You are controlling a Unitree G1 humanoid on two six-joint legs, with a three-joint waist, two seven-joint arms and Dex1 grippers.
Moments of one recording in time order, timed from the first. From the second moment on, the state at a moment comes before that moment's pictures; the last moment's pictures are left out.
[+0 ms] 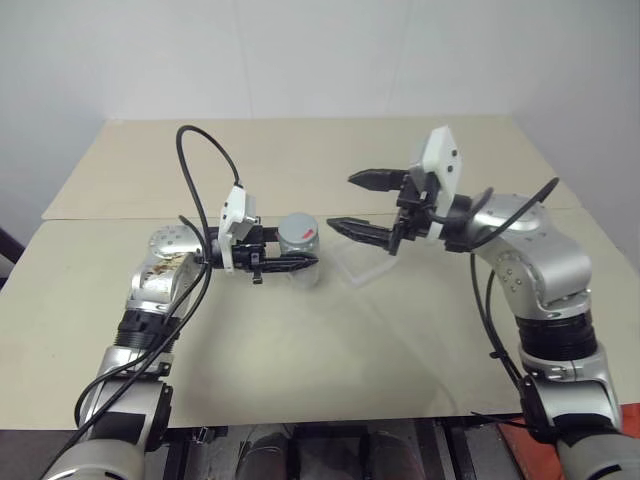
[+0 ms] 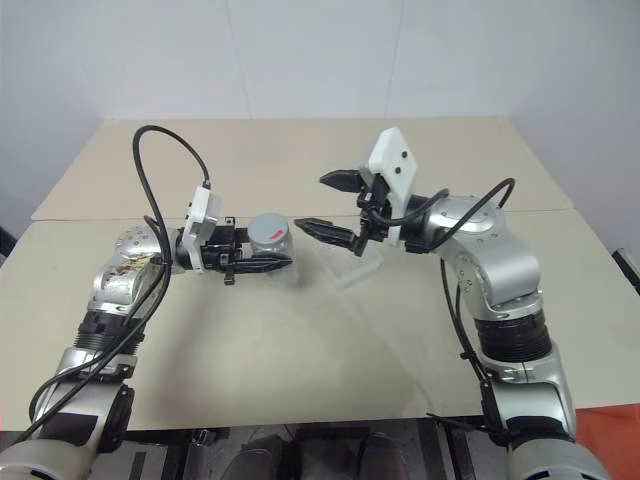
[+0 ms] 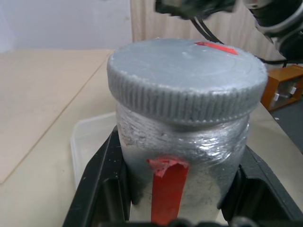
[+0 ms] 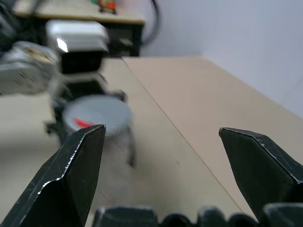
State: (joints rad) left arm -0.73 0.48 -0.05 0.32 -0.42 0.19 -1.37; right arm -0.77 -0.50 0.08 -0.24 0.48 0.62 0.85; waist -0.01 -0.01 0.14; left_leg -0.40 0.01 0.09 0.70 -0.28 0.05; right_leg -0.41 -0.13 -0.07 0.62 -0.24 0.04
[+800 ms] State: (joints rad) left arm -0.78 0.46 -0.06 0.38 -0.39 0.18 -1.41; right arm -0.86 -0.39 0.21 -0.11 0.39 0.61 0.85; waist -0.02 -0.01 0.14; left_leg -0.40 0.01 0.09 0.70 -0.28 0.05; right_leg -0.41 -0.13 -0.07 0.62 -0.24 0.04
